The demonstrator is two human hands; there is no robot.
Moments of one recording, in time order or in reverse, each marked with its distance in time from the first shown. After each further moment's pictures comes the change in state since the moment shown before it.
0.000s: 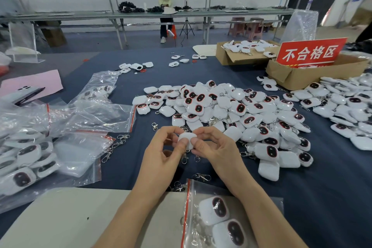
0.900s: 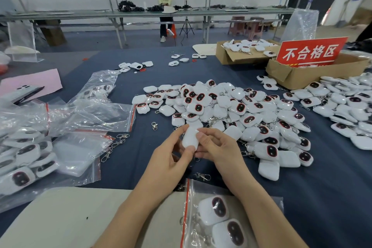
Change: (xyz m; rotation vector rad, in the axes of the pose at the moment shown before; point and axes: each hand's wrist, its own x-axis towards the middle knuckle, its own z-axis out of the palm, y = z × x) left_hand -0.002 -0.011 0.003 0.079 -0.167 0.004; right_hand 0.005 0.007 -0.004 0.108 0.121 0.143
